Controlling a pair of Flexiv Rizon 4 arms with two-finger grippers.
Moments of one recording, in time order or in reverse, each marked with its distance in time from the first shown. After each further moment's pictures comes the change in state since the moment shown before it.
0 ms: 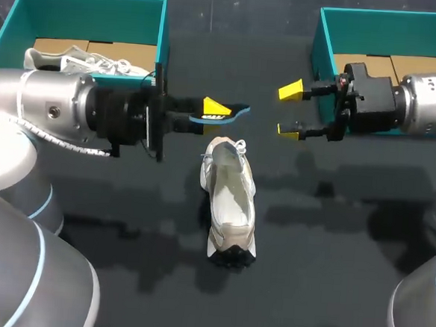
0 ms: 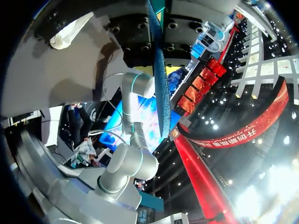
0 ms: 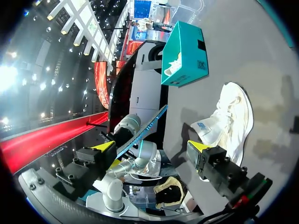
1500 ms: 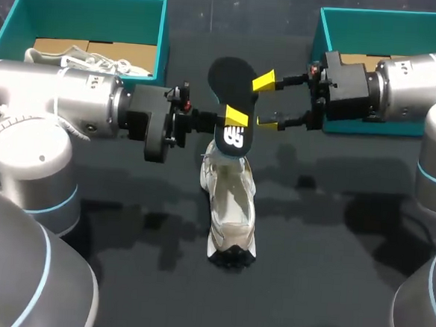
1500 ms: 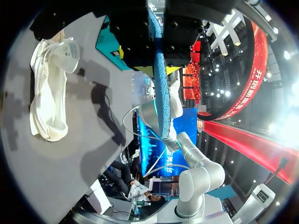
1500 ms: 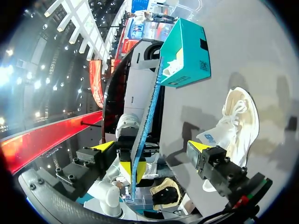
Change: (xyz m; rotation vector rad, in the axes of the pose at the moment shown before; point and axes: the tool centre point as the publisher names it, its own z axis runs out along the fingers) left arm 0.020 0.081 0.014 -0.108 0.137 0.615; right arm 0.005 0.021 0.036 0.001 -0.058 0.001
